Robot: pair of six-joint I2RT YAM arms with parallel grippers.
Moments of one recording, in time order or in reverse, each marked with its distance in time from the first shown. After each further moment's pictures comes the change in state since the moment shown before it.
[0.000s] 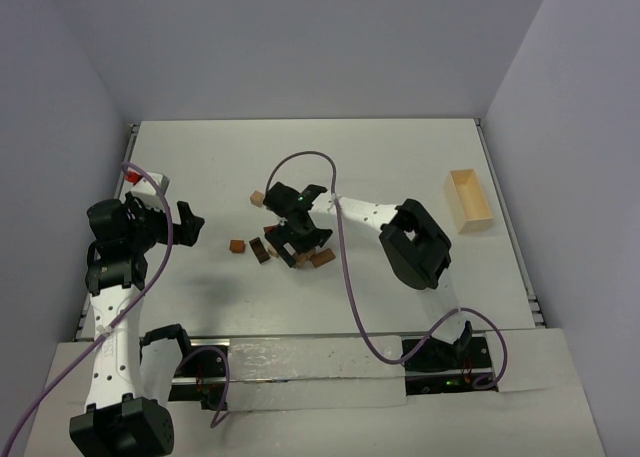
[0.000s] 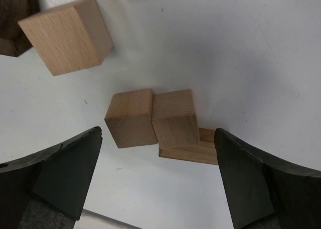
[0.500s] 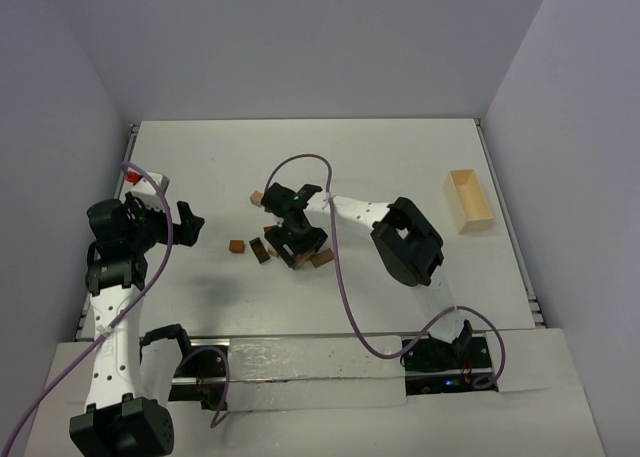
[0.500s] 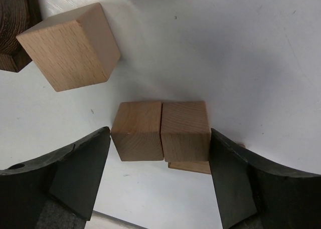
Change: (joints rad) left arm 0.000 0.000 0.000 0.000 0.000 0.000; right arm -0.009 0.060 0.046 -0.021 -0.051 0.016
